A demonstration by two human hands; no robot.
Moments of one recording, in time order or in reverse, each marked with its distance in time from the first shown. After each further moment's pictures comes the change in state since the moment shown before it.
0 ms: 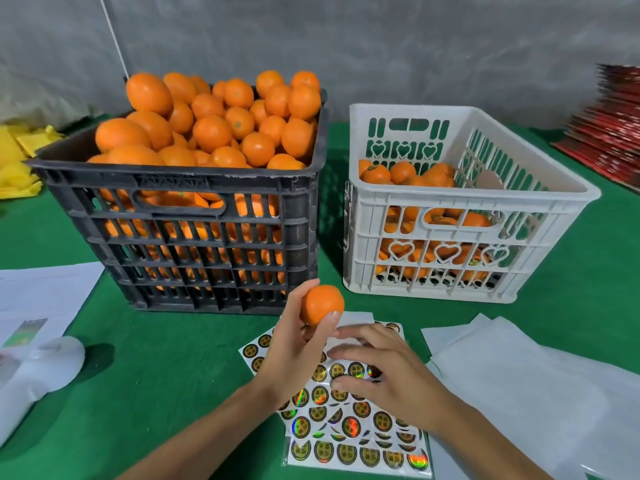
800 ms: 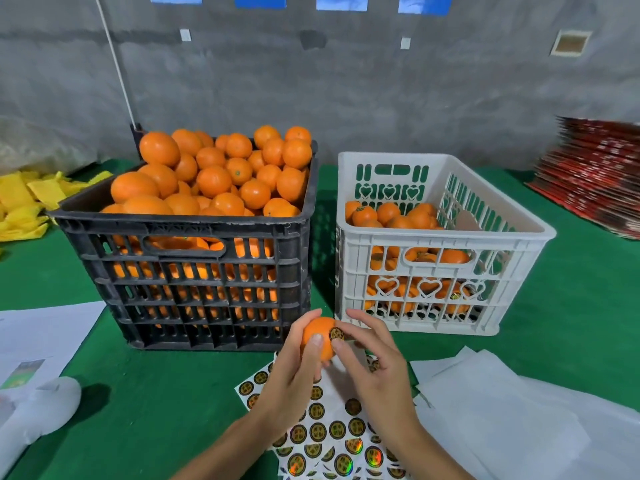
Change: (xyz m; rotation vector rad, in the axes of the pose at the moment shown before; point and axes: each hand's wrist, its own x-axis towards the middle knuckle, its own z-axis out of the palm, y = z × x) left_hand 0.004 0.011 0.005 -0.069 -0.078 0.008; right_hand 0.025 -0.035 0.001 0.533 0.614 0.201
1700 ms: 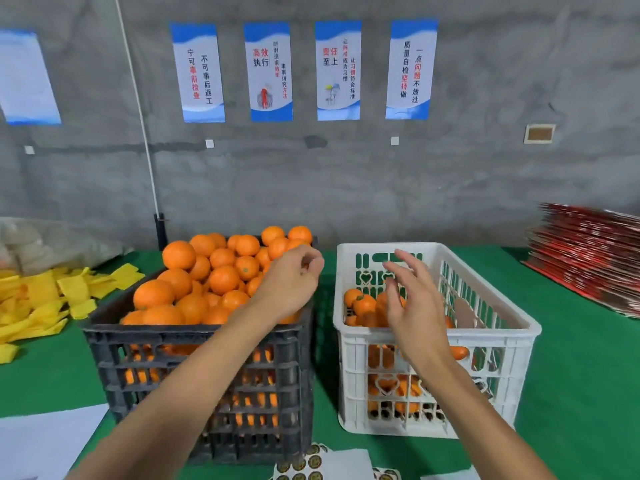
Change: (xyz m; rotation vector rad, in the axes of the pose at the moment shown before) left_hand 0.179 0.224 -0.044 0.684 0.152 0.214; right_hand 0.177 -0.101 -0.071 -0.467 0.318 -0.407
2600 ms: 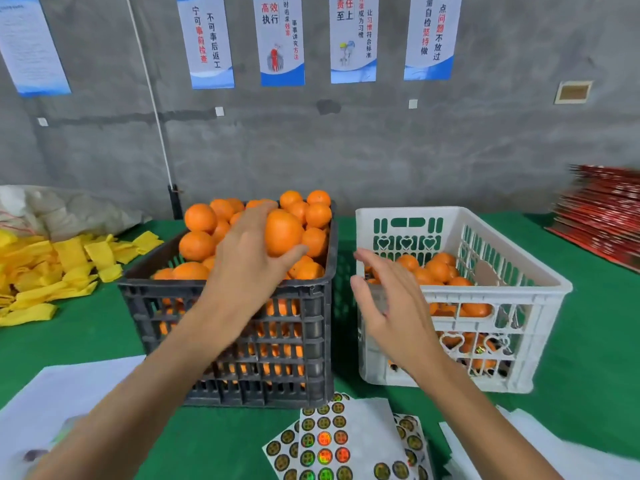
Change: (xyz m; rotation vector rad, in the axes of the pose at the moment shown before) left_hand -0.077 -0.019 -0.062 0.238 0.338 0.145; right_hand -0.055 -0.045 0.026 0.059 -0.241 -0.136
